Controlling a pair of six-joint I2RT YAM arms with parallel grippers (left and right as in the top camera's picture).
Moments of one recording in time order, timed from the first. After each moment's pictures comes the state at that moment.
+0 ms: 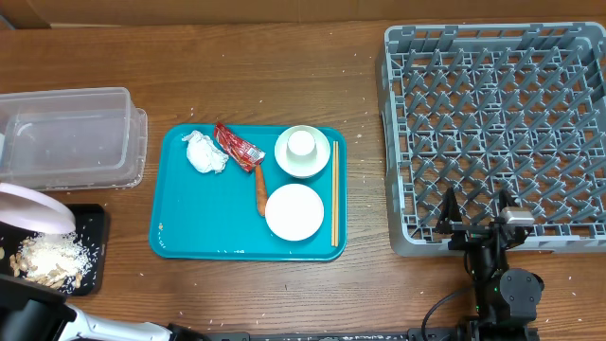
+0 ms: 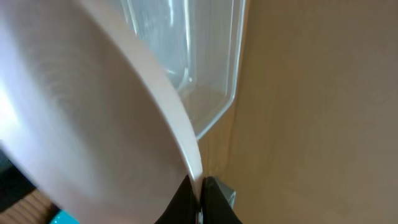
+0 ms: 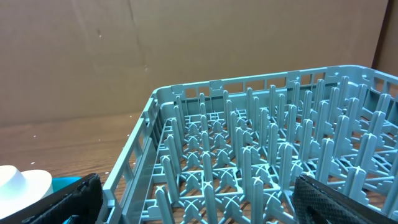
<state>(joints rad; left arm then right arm) 1.20 1.97 1.82 -1.35 0.95 -0.29 -0.04 0.01 0.02 -0.03 -0.03 0.12</state>
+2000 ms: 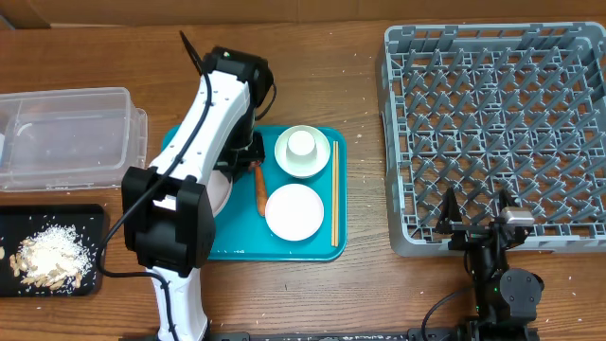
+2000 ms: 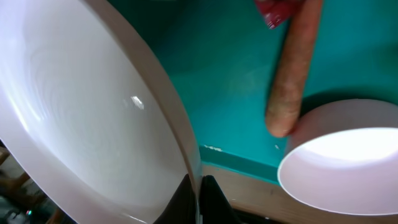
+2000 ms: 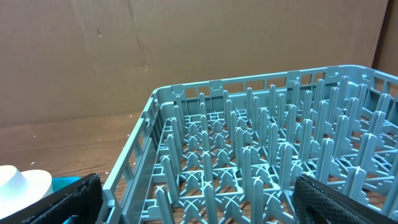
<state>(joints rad) -0.29 2.09 1.84 -1.68 -0.11 -0.47 -0.04 0.01 0.02 -0.03 -0.03 0.12</state>
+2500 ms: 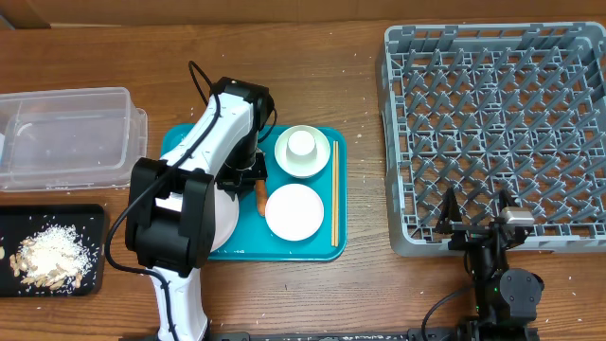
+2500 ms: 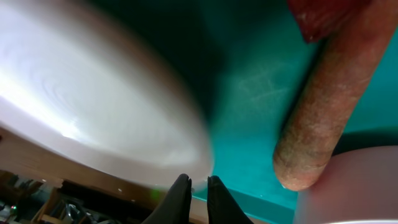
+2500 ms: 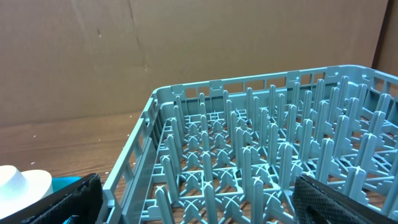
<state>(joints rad) -0.29 2.09 1.60 -1.47 -0.09 -0.51 -0.04 0.01 0.02 -0.04 -0.03 0.12</state>
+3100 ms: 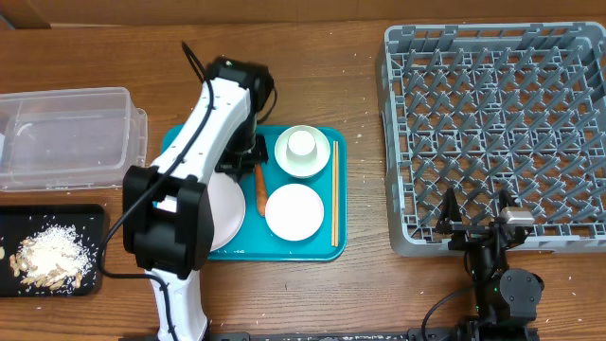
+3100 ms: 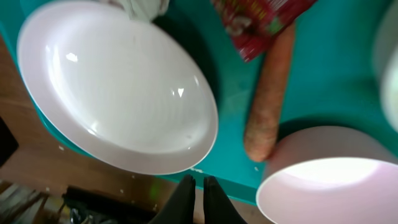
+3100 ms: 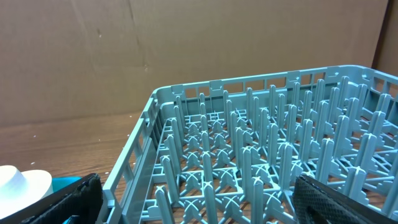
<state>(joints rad) -0.29 2.07 1.80 -1.57 -0.09 -0.50 -0.04 0.01 0.02 -0.04 -0.03 0.12</state>
